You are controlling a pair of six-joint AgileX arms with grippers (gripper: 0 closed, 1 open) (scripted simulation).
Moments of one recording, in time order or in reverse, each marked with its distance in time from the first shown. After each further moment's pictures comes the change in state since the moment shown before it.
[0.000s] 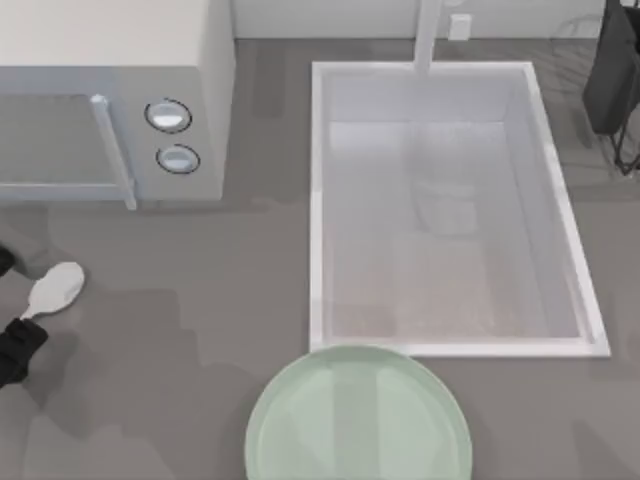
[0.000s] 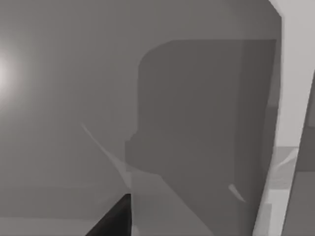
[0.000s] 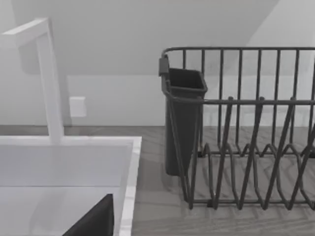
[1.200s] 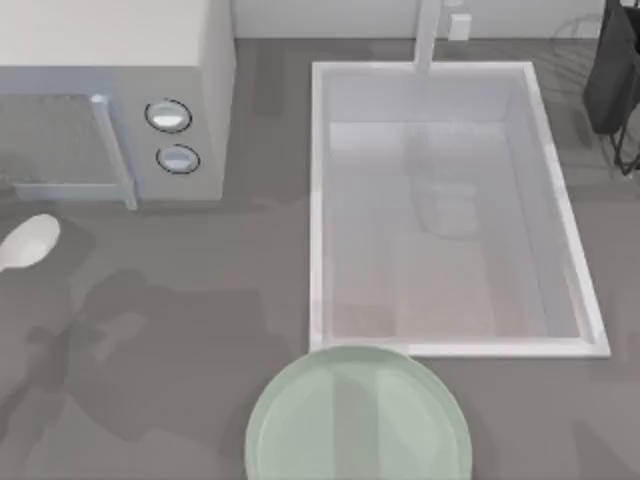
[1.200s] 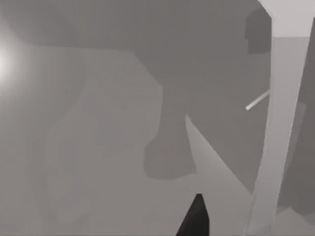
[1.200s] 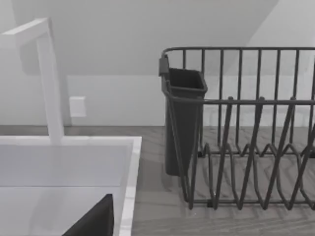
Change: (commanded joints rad) left arm -0.002 -0.189 0.245 -0.423 0.019 -0.009; right arm 0.000 0.000 0.000 0.000 0.000 0.000
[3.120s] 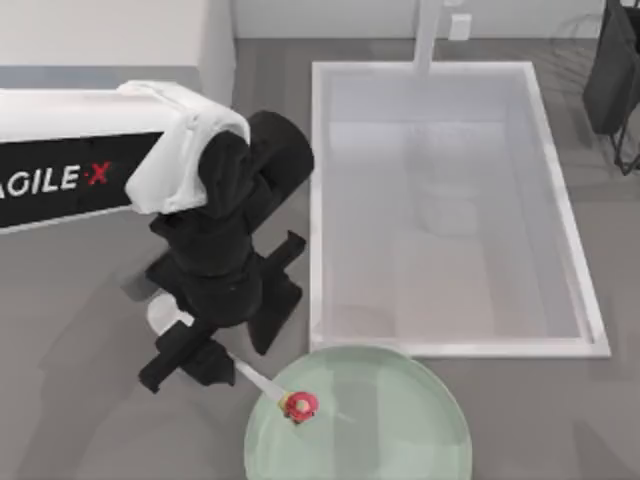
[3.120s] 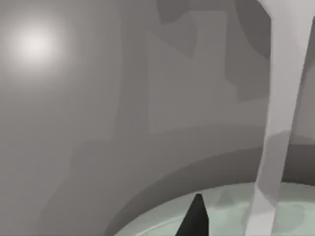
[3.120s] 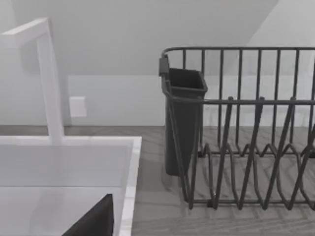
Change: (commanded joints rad) left arm -0.780 0.199 0.081 0.077 0.093 -2.196; right arm 0.000 0.000 0.000 0.000 0.000 0.000
